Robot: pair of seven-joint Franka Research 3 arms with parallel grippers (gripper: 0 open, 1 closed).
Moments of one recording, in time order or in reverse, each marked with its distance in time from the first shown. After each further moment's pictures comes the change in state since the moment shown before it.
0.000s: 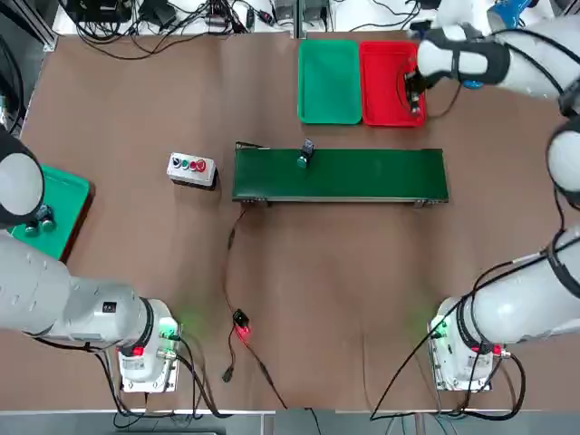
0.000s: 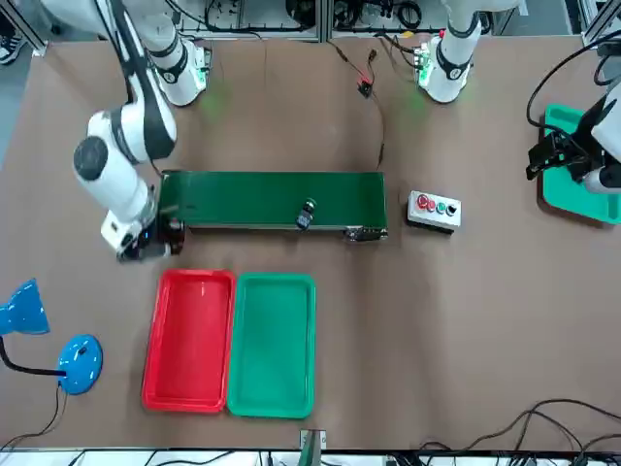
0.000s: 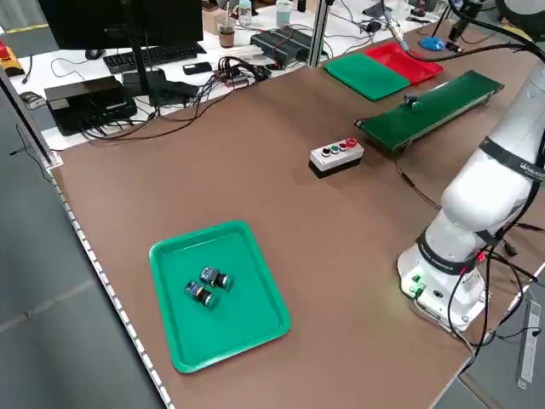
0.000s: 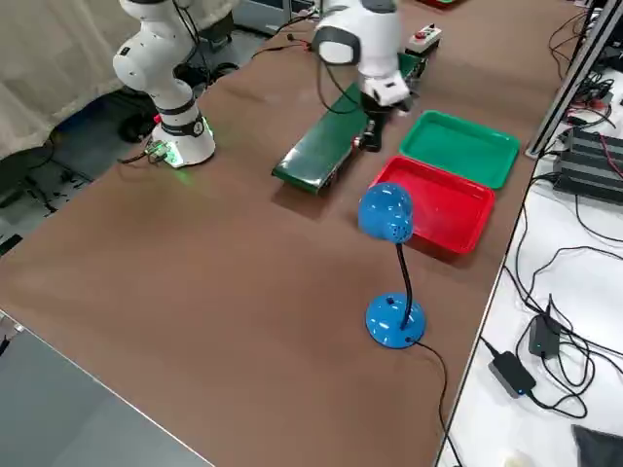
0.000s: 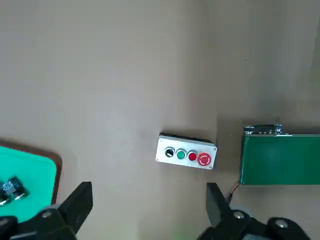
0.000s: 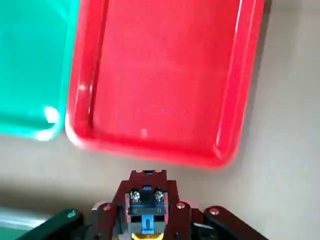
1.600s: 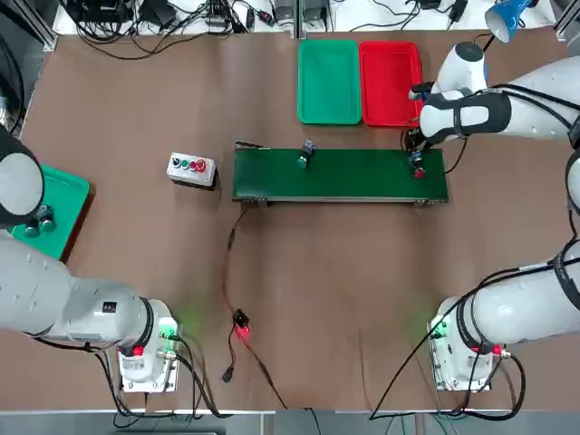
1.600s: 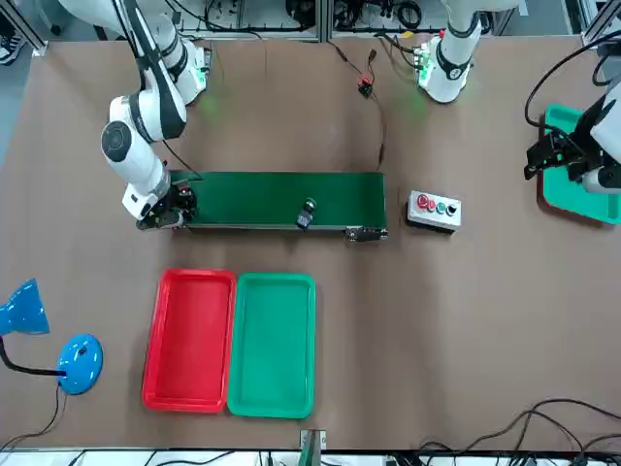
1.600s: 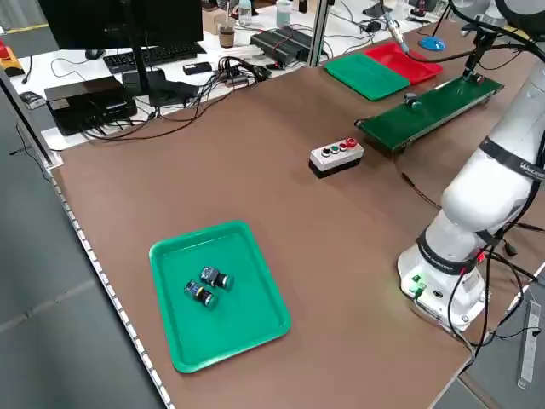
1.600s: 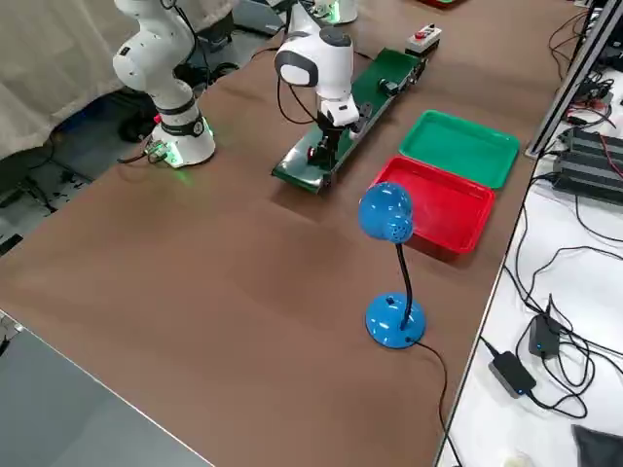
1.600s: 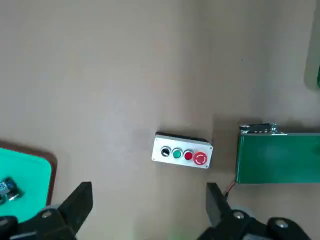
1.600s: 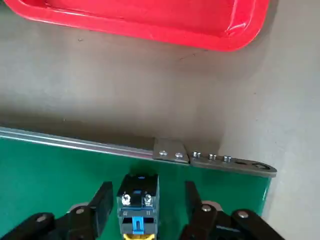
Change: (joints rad) left arm 0.001 0.000 0.001 -0.004 -0.018 0.000 0.000; right arm 0.000 -0.202 0.007 -0.479 -0.003 0.153 -0.008
